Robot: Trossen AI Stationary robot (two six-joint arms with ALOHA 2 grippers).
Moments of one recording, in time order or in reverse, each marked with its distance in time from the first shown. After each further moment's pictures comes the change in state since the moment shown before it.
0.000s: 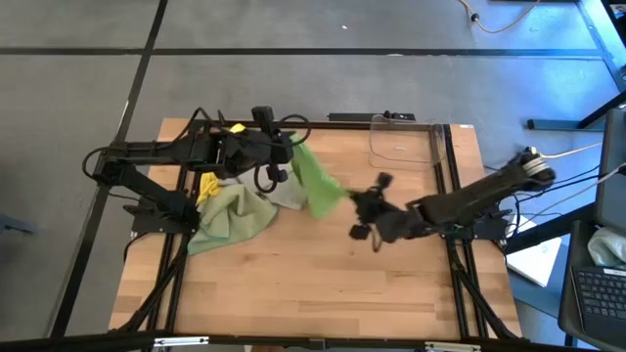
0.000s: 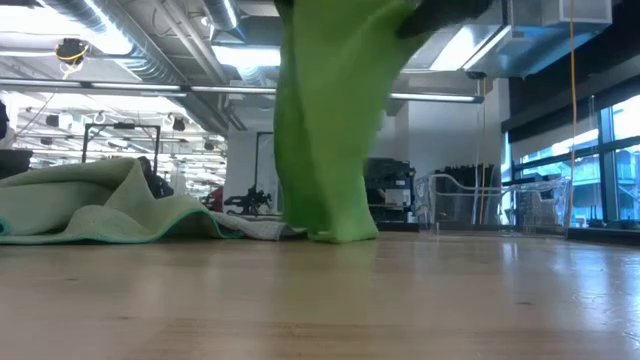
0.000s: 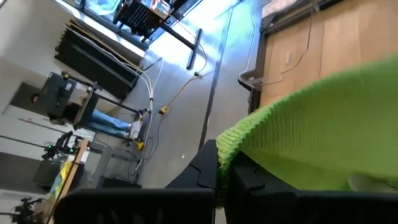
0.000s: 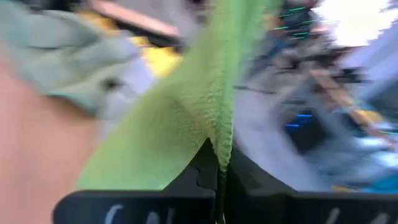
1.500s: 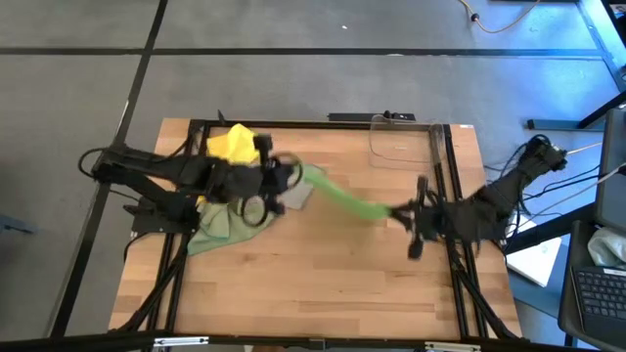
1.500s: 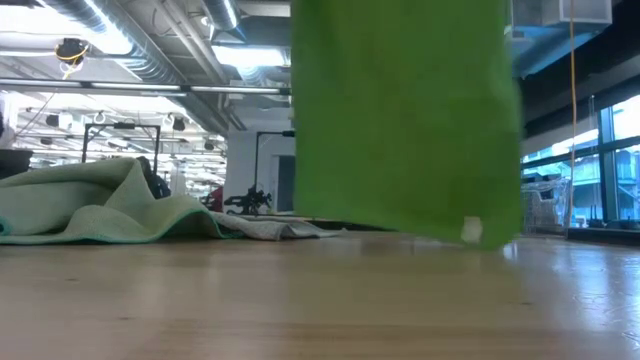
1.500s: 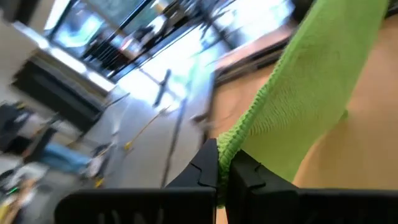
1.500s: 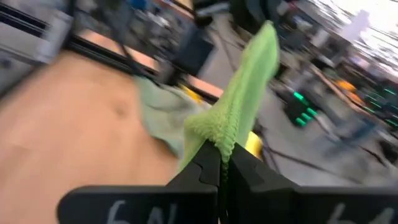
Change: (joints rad) left arm -0.275 -0.010 -0.006 0.023 -0.017 -0.182; right arm 0.306 -0.314 0.001 -0.052 -0.212 -0.182
